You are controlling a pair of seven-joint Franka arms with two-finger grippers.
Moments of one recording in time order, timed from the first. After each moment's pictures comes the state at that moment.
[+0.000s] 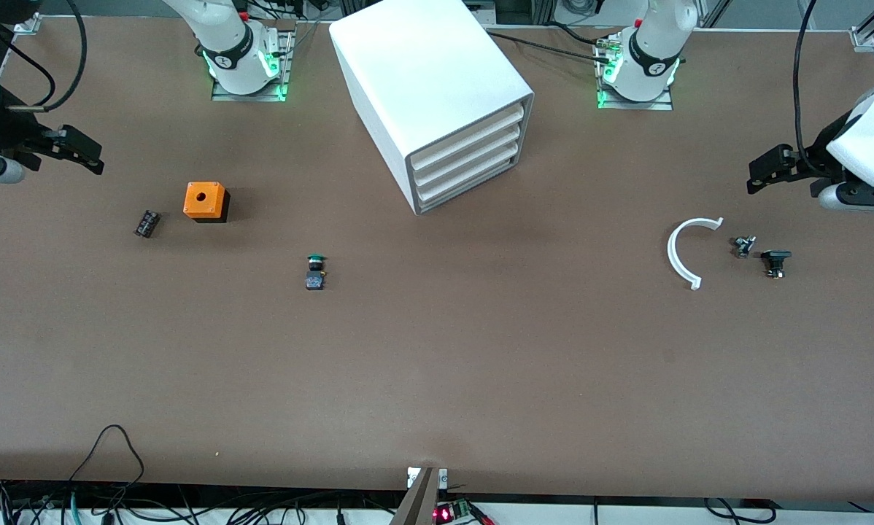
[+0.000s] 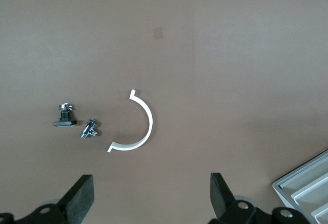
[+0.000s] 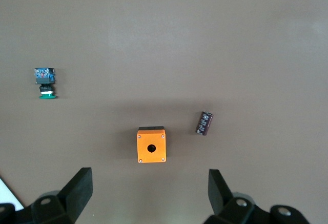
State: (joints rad) left arm 0.12 0.01 -0.13 -1.64 -0.01 1.60 0.02; right arm -0.02 -0.10 0.00 -1.82 -0.07 1.68 0.01
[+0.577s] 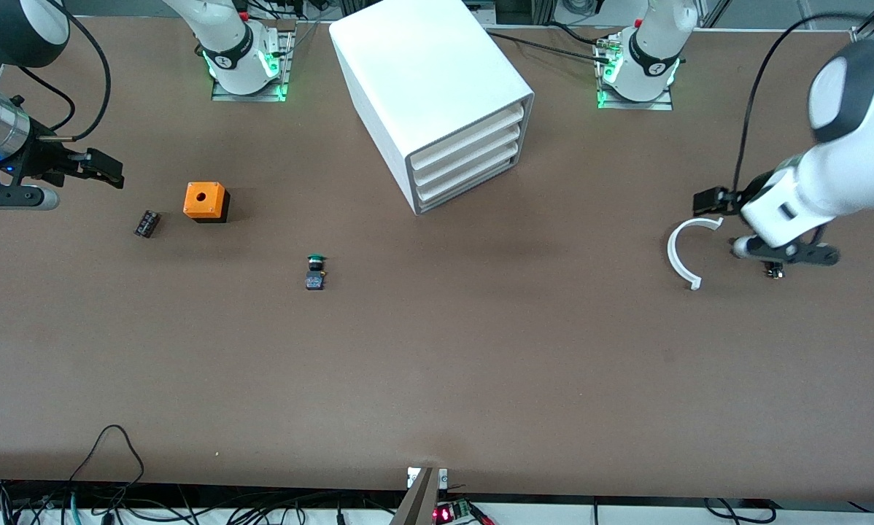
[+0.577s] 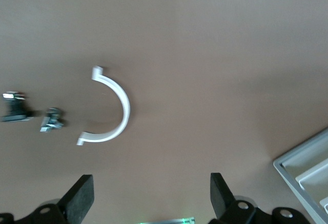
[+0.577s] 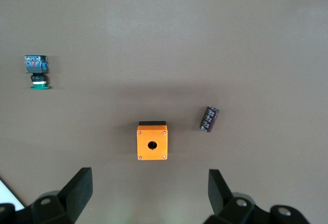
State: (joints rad) left arm 0.06 0.22 -0.14 -1.68 -0.04 1.59 0.05; right arm -0.02 -0.04 0.00 -1.82 -0.07 1.68 0.00
